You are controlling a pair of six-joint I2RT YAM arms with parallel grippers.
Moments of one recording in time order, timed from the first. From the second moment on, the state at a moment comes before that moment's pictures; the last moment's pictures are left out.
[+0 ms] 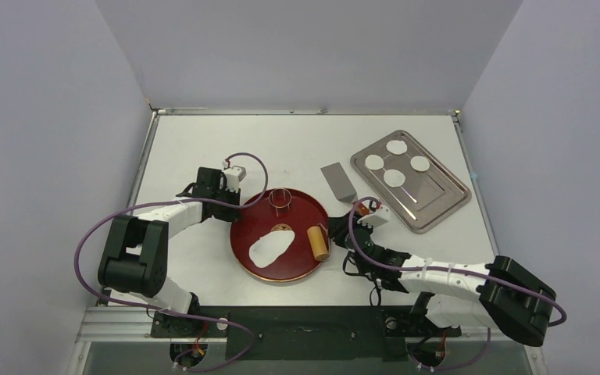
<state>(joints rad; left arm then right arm) -0.20 1.55 0.76 -0.18 0.24 0.03 0.98 1.14 0.34 0.34 0.67 0.99</state>
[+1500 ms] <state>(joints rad) -0.20 1.54 0.75 -0.18 0.24 0.03 1.05 1.22 0.29 0.11 0.96 1.47</state>
